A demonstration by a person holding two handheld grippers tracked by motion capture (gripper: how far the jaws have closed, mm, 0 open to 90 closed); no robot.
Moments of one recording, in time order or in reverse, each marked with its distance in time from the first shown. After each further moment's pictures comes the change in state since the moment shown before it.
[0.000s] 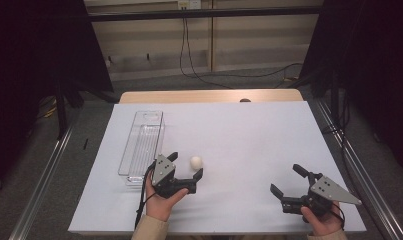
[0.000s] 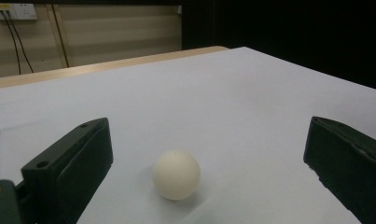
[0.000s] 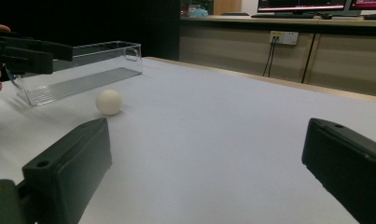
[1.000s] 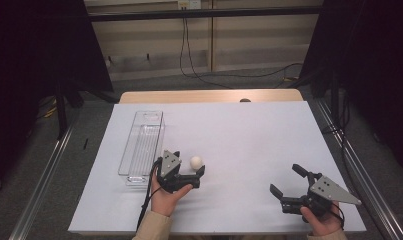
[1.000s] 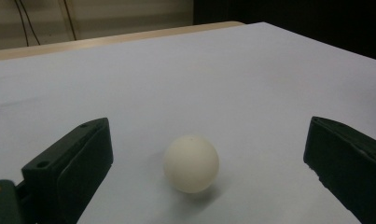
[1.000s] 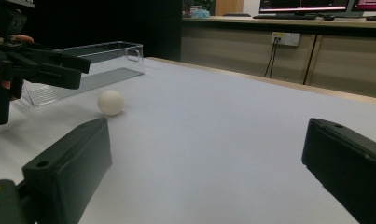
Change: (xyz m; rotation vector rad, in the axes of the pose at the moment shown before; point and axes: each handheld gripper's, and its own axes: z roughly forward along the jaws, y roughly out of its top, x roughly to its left) left arm 0.005 -0.005 0.022 0.099 0.052 -0.014; right arm 0.001 0.001 0.001 -0.002 0.006 -0.009
